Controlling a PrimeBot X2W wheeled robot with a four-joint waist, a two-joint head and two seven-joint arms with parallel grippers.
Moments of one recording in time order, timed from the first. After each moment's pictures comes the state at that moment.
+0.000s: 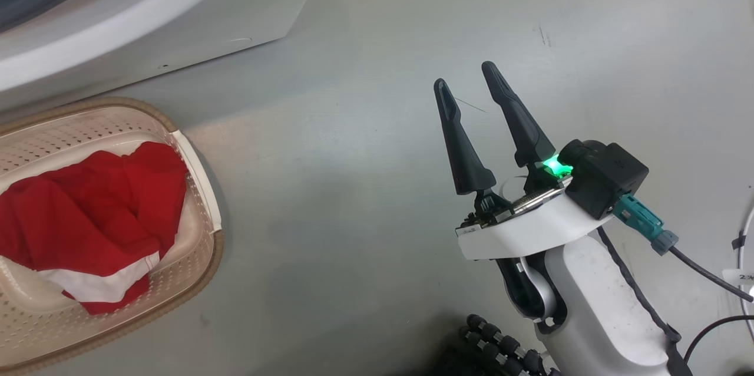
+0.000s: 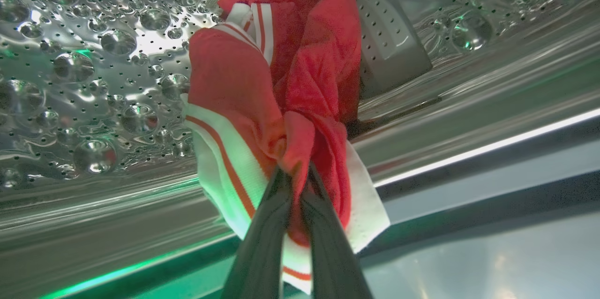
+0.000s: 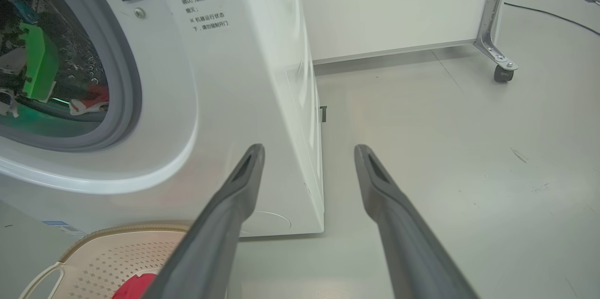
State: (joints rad) left arm -1.15 0.58 -0.21 0.54 -0.22 -0.12 0.79; right arm -0.35 -0.05 0.50 -0.01 0.49 -0.01 -0.26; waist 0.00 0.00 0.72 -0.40
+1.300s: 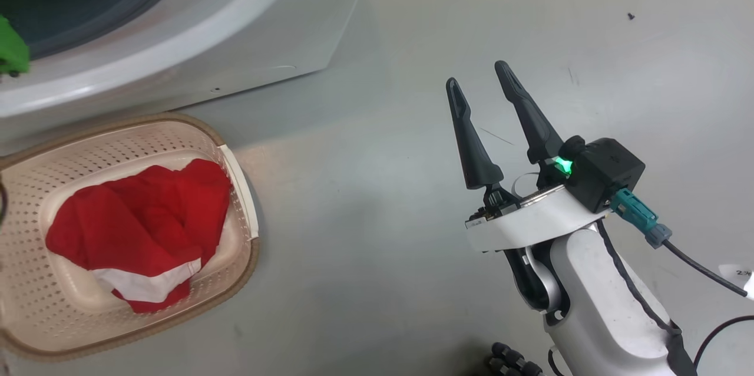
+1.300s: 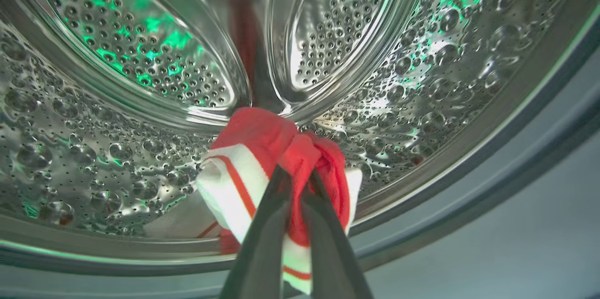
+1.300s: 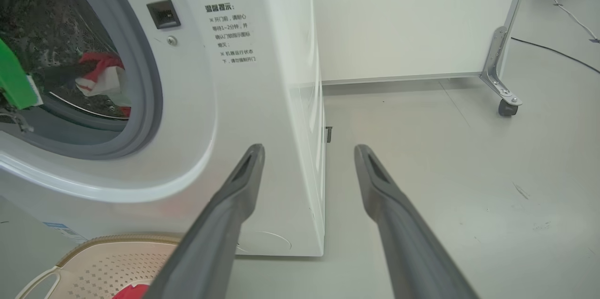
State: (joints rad) left arm -0.84 0.33 -0.06 0.40 -0.33 0.00 0.07; right arm -0.36 -0.05 0.46 0.06 0.41 -0.03 -0.26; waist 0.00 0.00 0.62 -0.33
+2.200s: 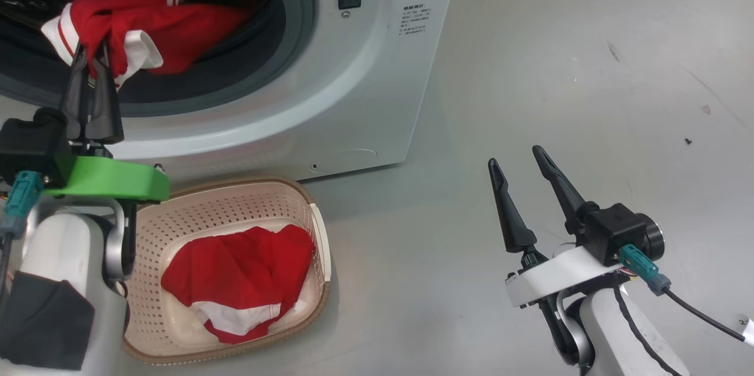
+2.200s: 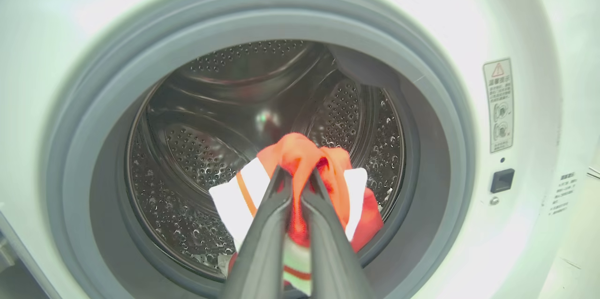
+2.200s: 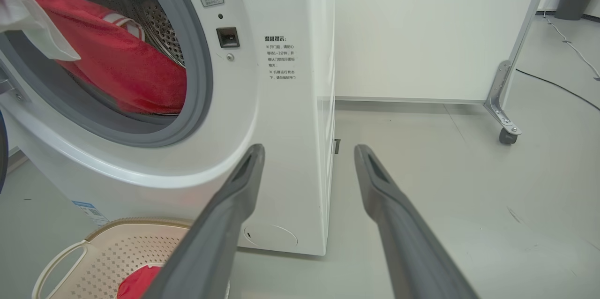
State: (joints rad) left arm -0.48 0.20 -0.13 0.19 -0.26 0.08 -0.23; right arm -0.19 -0.07 0.35 0.16 0.30 -0.01 -0.26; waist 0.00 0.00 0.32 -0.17
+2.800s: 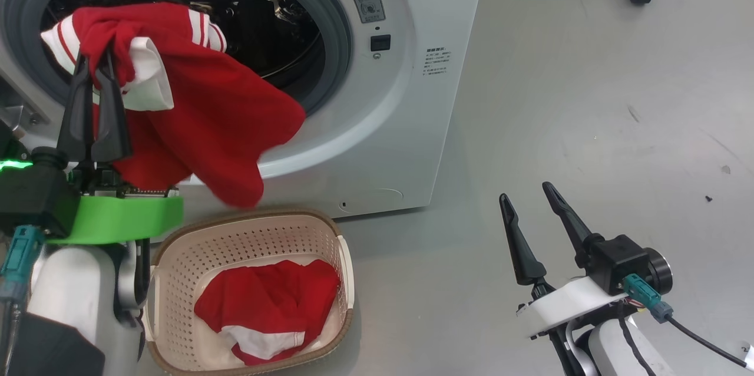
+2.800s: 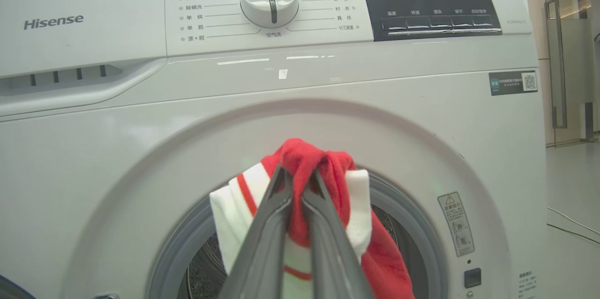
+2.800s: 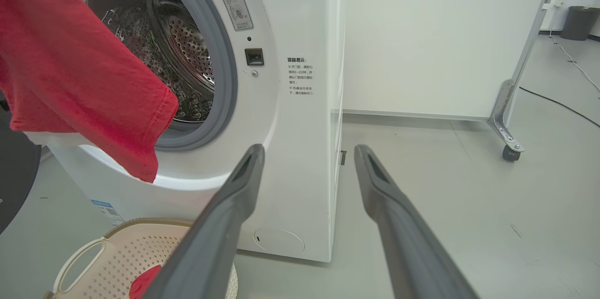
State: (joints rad) left arm -0.36 0.15 -0.11 -0.05 -0.23 0.10 -0.25; right arm -0.10 -0.09 0.32 0.17 0.28 -0.01 -0.26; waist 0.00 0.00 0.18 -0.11
